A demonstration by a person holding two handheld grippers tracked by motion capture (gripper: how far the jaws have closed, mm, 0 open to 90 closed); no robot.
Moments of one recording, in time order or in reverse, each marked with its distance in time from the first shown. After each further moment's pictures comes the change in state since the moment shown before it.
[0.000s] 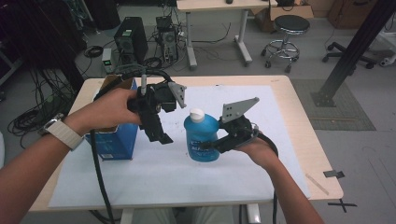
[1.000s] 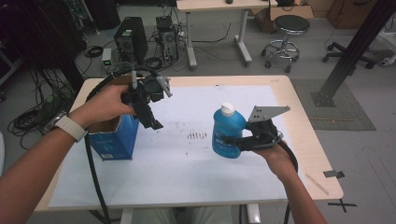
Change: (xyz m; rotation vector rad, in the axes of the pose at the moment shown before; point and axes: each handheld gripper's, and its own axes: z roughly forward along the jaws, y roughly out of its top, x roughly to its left) left arm 0.048 -0.041 0.023 0.013 0.105 -0.119; right arm 0.003 -0.040 -0.049 -0.027 -0.287 0.177
